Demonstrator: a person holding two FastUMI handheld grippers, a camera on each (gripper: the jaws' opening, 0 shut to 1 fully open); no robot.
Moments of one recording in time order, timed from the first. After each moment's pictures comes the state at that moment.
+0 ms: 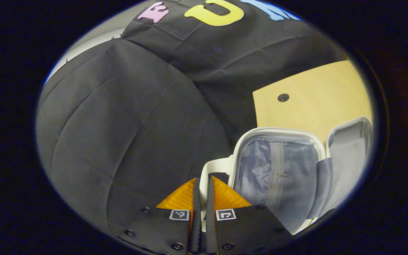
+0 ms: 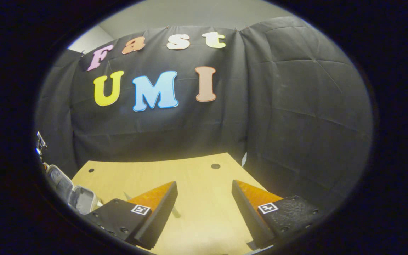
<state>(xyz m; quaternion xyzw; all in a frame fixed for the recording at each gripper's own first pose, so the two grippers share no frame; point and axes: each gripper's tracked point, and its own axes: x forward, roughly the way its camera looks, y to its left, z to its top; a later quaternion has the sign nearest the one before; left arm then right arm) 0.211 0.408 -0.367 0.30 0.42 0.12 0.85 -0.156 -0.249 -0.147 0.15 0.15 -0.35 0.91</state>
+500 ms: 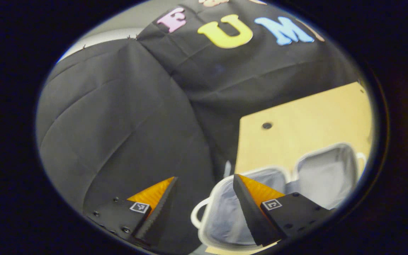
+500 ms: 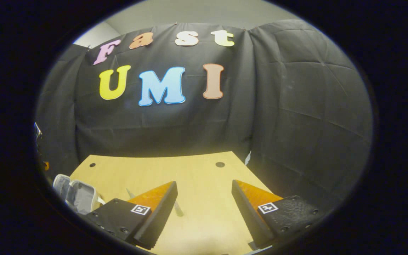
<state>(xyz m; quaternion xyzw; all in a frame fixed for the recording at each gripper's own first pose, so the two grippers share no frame) 0.227 0.257 -0.293 0.20 0.29 0.01 0.94 -0.133 -0.231 -0.150 0.13 0.17 -0.32 0.92</state>
